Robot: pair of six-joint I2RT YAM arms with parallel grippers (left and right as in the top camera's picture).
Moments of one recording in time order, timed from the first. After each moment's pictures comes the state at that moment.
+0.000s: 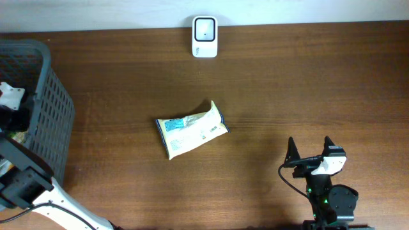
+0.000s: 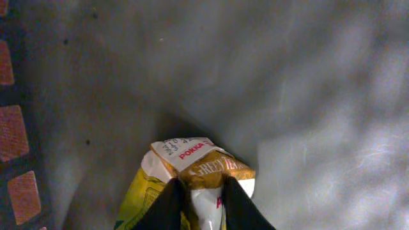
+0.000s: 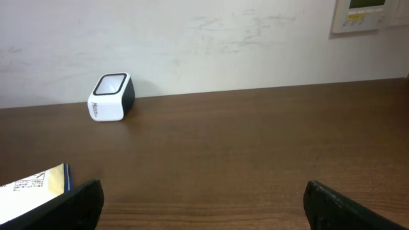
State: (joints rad) left arm 0.74 2.27 1.93 -0.98 0.06 0.78; right arm -0.06 0.01 0.01 -0.07 -0.08 0.09
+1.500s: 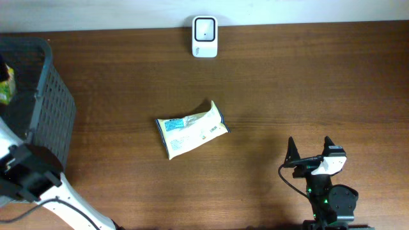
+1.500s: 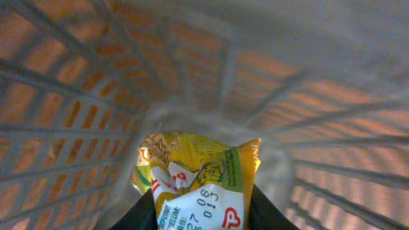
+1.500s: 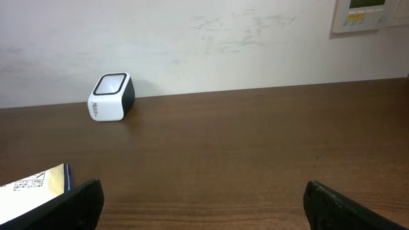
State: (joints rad) left arm 0.63 2.23 2.55 -1.30 0.11 0.26; right arm -0.06 0.01 0.01 -0.07 -0.08 0.09
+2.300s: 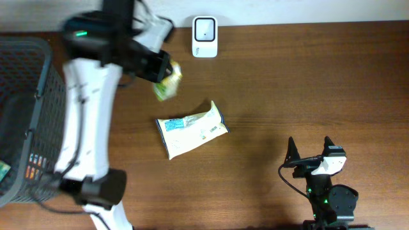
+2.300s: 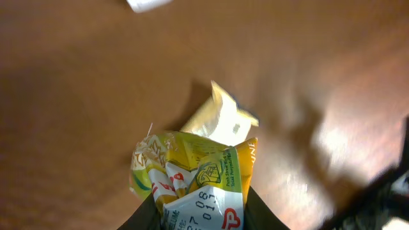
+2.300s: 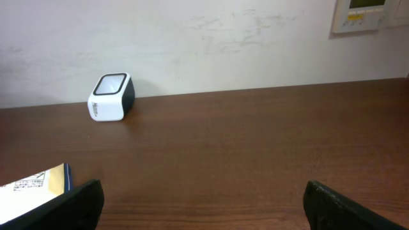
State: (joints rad) left arm -0.23 1.95 2.40 -1.61 0.31 0.17; right arm -0.06 0.01 0.01 -0.07 -0.08 0.09
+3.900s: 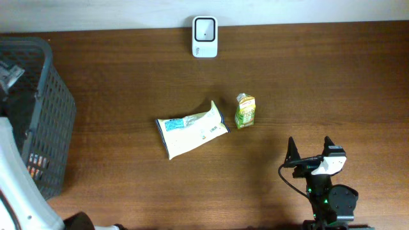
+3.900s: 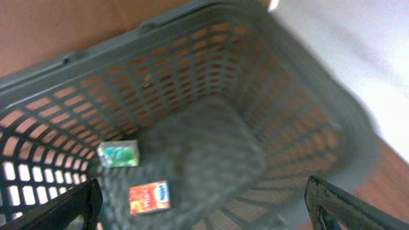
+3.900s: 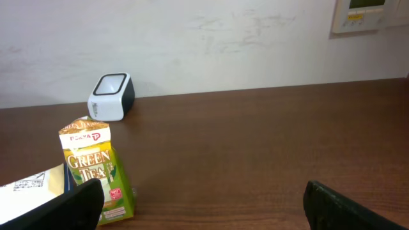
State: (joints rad) left arm 0.43 1.59 2.07 -1.27 -0.42 -0.43; right arm -0.06 0.01 0.01 -0.07 -0.08 0.09
